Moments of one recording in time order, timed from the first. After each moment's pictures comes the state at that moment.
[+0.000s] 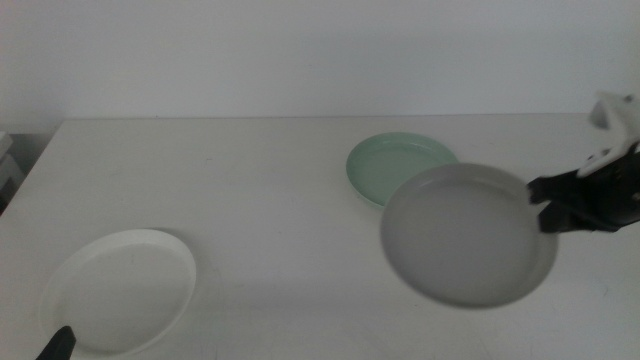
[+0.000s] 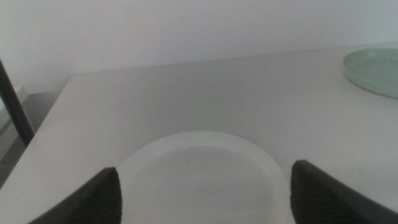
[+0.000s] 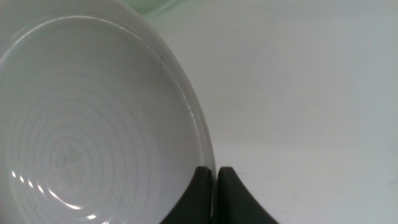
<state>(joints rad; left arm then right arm) -0.06 -0.01 0.03 -0.24 0.21 0.25 0.10 1.41 -0.98 0.31 0.78 -0.06</state>
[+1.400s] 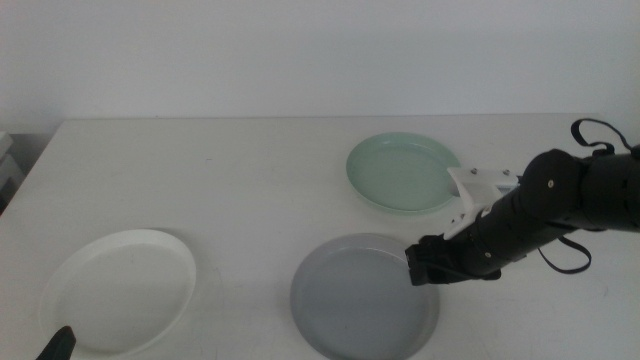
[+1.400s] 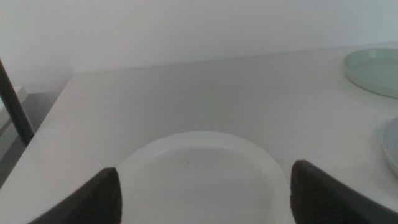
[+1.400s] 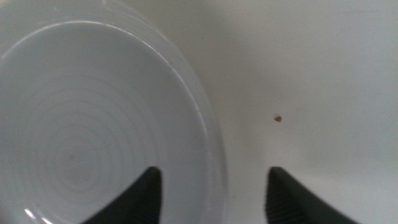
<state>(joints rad) -0.06 -0.01 0.03 -0.24 0.21 0.25 0.39 1.75 -0.96 0.49 0.49 -0.18</state>
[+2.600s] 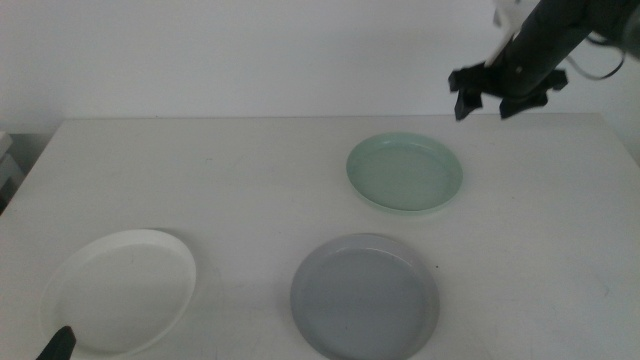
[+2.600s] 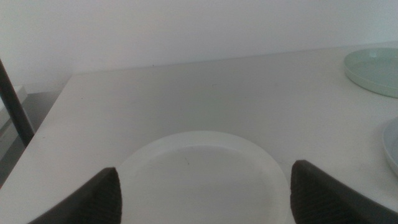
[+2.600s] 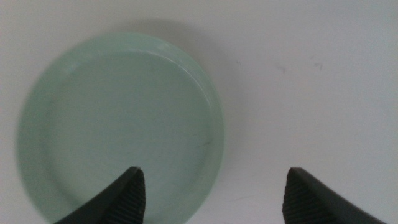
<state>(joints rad) -0.06 -0.01 0.03 -0.24 0.21 0.25 0.17 2.09 -1.94 0.08 1.00 0.08</state>
